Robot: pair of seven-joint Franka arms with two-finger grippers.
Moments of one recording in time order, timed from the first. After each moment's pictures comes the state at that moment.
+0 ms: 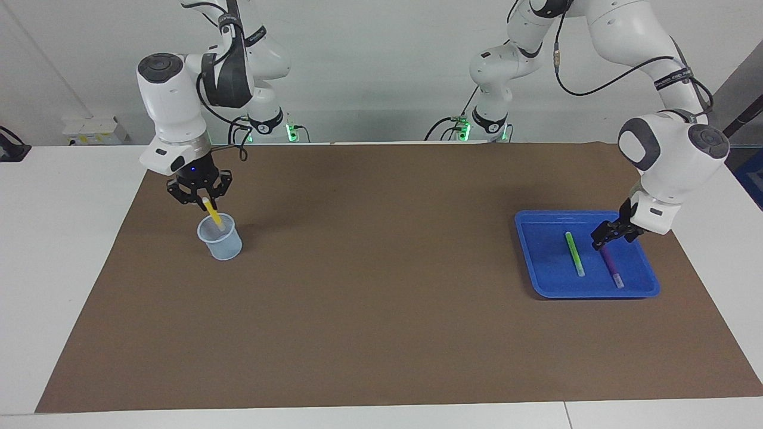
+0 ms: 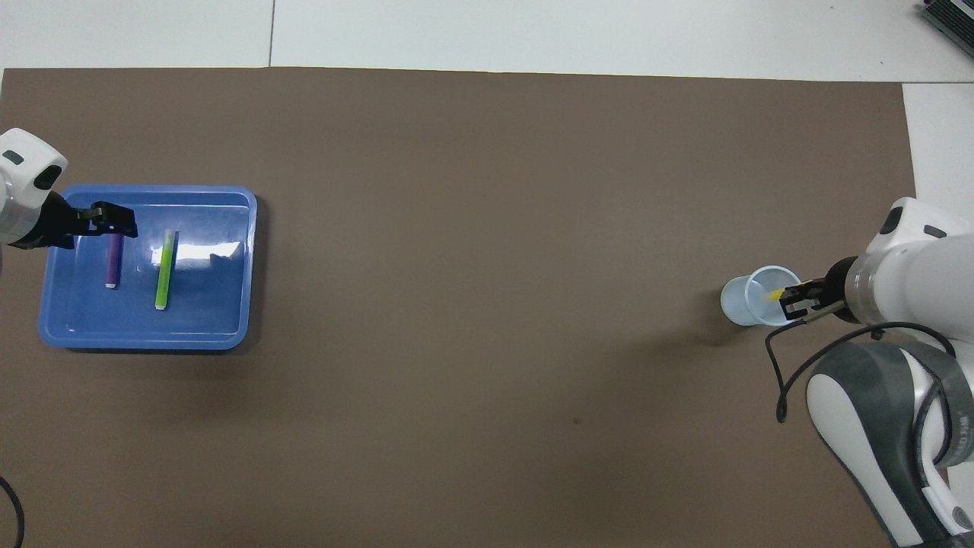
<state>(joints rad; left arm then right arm) 0.31 0.27 -0.17 -1.84 0.06 2.14 0.01 0.00 -0.16 0.00 -2.21 -0.12 2.15 -0.27</state>
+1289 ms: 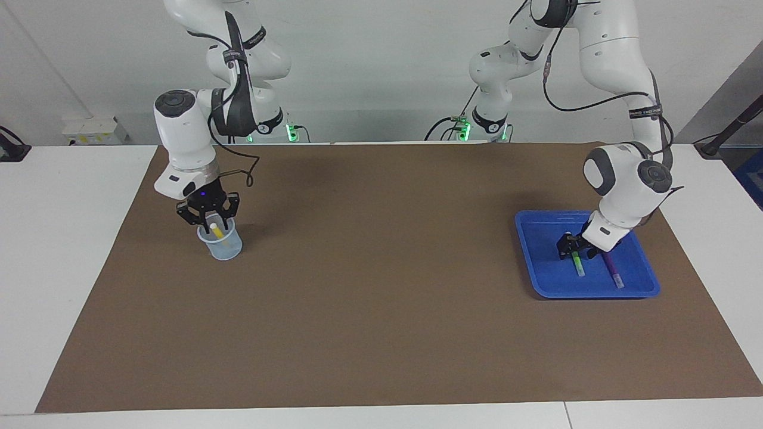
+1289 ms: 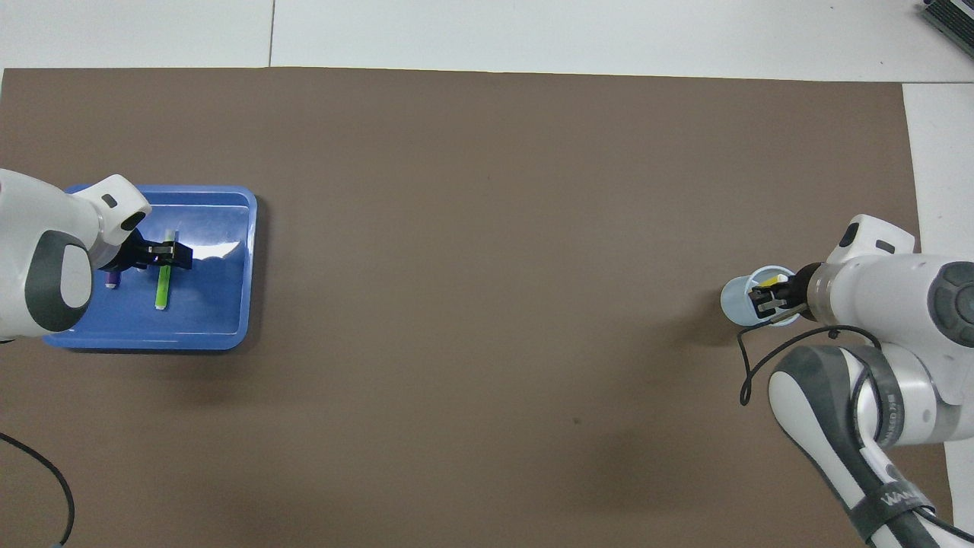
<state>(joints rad) 0.28 0.33 -0.18 -1.98 0.06 2.30 0.13 -0.02 -0.07 0.00 -2.32 -0.12 2.41 -0.27</state>
